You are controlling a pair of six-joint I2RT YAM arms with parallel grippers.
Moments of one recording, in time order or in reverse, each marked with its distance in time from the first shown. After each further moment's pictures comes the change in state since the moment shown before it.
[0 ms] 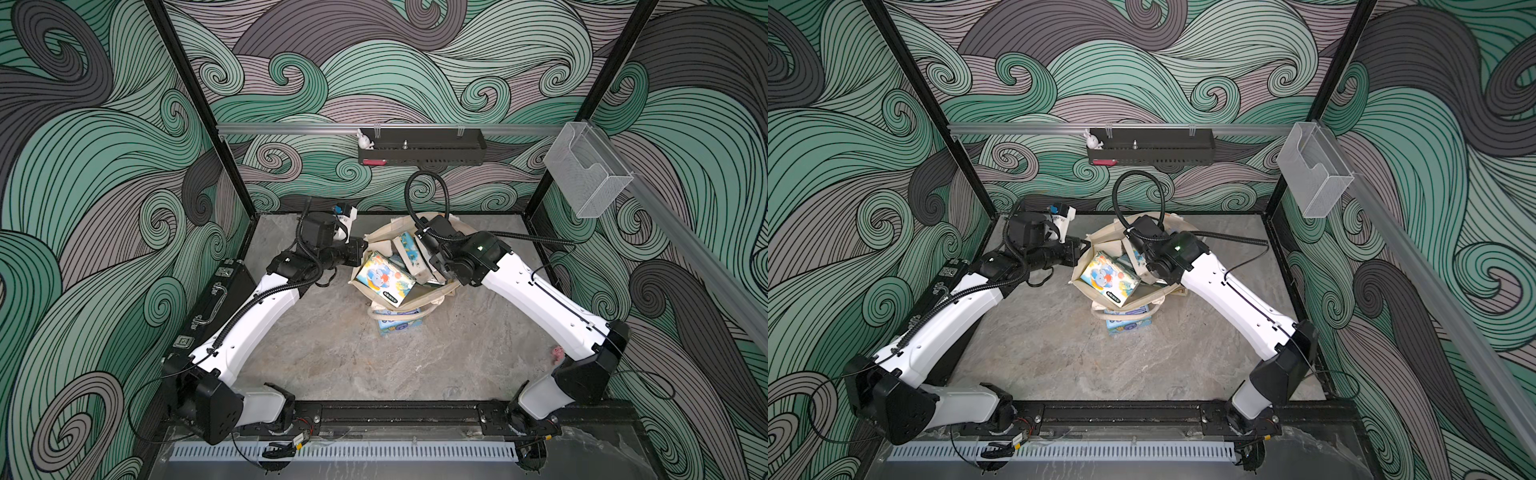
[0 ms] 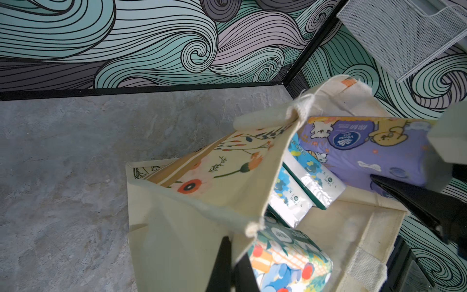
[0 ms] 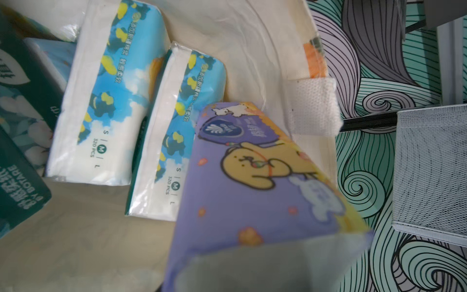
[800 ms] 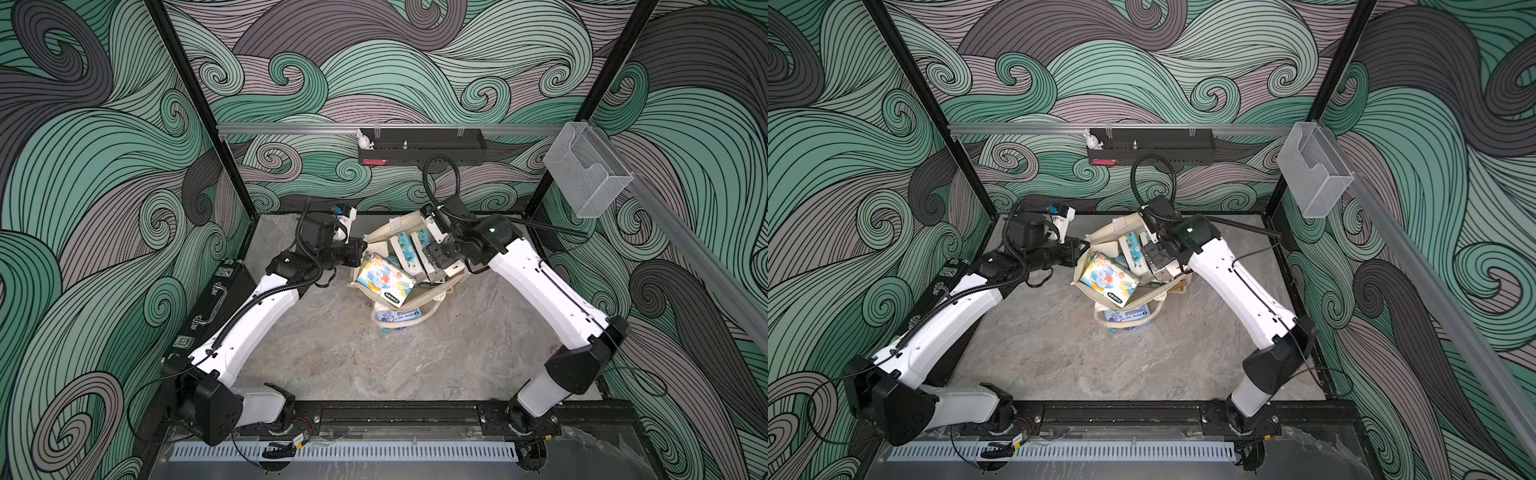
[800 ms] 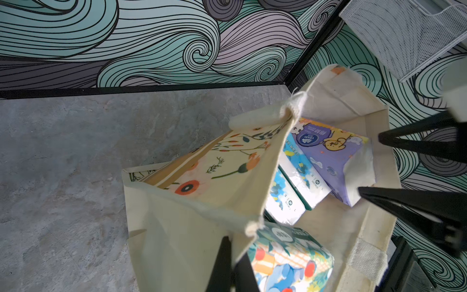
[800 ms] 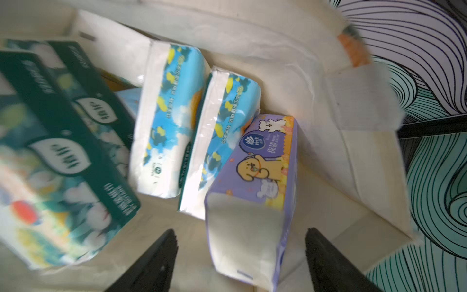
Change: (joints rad) left arm 0.000 -0.004 0.000 -0.009 -0.008 0.000; right arm -0.101 -0.002 0.137 -0.035 -0.380 0.085
